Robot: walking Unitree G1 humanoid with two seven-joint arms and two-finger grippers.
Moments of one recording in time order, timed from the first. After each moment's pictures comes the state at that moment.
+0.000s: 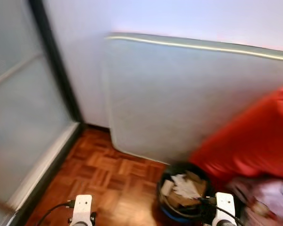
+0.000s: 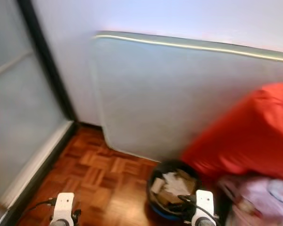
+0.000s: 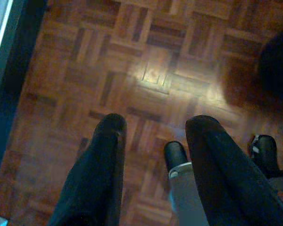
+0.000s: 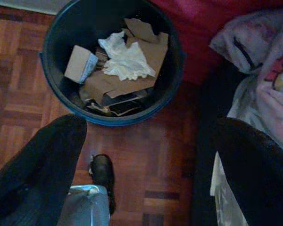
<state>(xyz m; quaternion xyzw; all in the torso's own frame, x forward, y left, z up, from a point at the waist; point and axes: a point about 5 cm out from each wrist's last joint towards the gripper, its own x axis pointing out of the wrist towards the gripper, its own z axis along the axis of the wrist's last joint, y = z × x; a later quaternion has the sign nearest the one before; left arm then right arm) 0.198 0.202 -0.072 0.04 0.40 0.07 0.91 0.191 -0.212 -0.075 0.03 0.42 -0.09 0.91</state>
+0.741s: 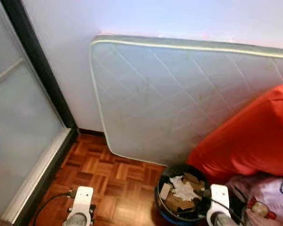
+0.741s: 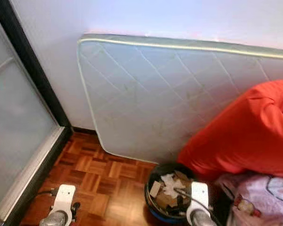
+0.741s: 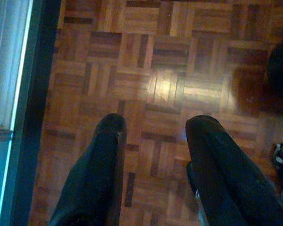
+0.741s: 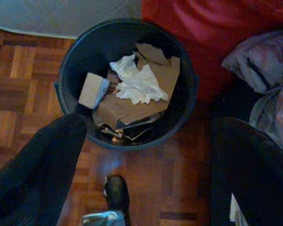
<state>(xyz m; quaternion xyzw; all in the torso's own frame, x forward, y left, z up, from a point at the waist) 0.219 0.208 -0.060 0.09 0.39 0.04 0.92 0.213 -0.201 -0.065 0.03 0.39 -0.08 0.92</state>
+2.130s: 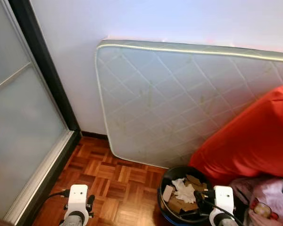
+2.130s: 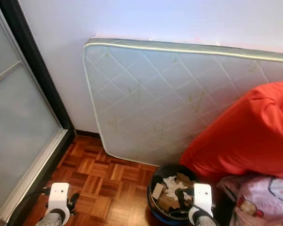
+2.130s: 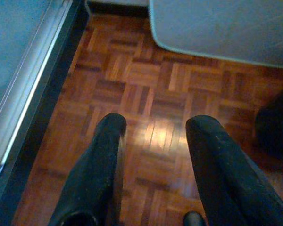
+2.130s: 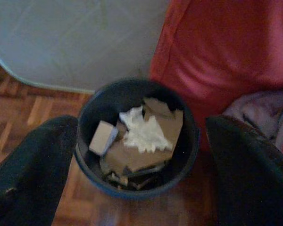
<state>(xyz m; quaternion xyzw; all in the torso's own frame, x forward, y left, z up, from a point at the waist) 0.218 0.213 -0.048 0.05 0.28 0.05 0.96 0.206 -0.204 -0.054 0.02 0.27 -0.03 0.96</state>
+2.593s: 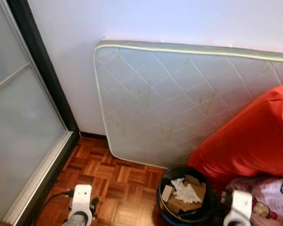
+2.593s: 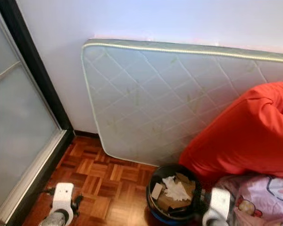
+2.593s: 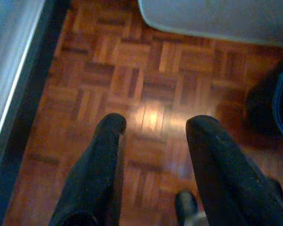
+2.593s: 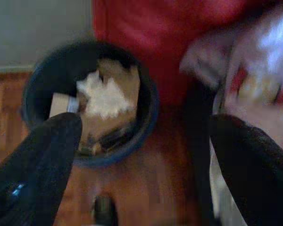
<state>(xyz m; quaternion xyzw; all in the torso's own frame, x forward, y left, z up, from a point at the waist) 0.216 0.205 -0.057 0.05 0.34 0.04 0.94 0.182 -0.234 -0.070 0.06 0.35 -0.15 0.92</state>
